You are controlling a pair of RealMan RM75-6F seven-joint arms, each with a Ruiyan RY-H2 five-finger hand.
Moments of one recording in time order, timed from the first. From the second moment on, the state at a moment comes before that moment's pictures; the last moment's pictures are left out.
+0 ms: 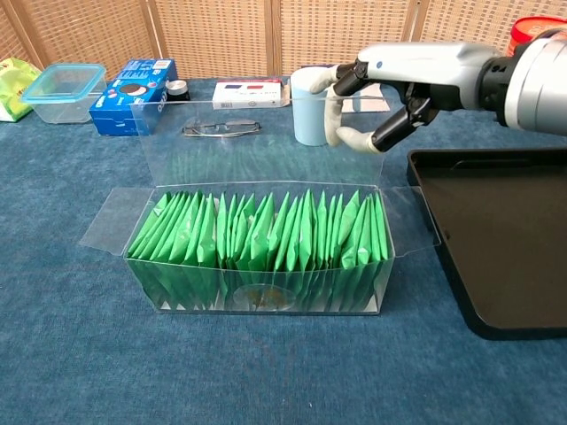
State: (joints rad) left arm 0.01 -0.96 0.01 -1.78 1.53 1.54 0.01; right arm 0.80 -1.34 0.23 -1.79 -1.14 0.84 -0.23
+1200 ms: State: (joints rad) left arm 0.00 -0.97 0.00 -1.79 1.52 1.53 0.04; right arm 0.88 -1.23 0.25 -1.78 -1.00 0.70 -0.07
